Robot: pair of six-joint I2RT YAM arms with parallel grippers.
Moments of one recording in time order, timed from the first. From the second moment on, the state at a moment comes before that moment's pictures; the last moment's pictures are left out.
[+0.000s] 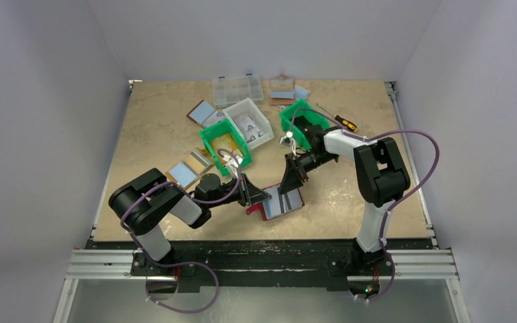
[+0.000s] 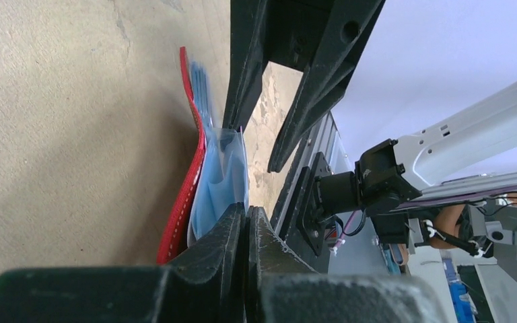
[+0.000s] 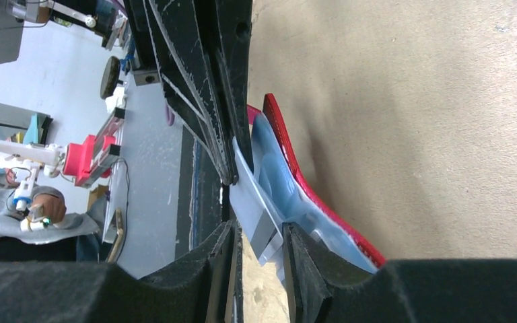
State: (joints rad) left arm -0.71 1.69 0.31 1.25 0.48 -0.96; right arm 0.34 1.93 1.20 -0.94 -1.24 -0.73
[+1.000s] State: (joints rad) left arm -0.71 1.67 0.28 1.24 0.45 -0.97; right arm 0.34 1.93 1.20 -0.95 -1.27 -0.74
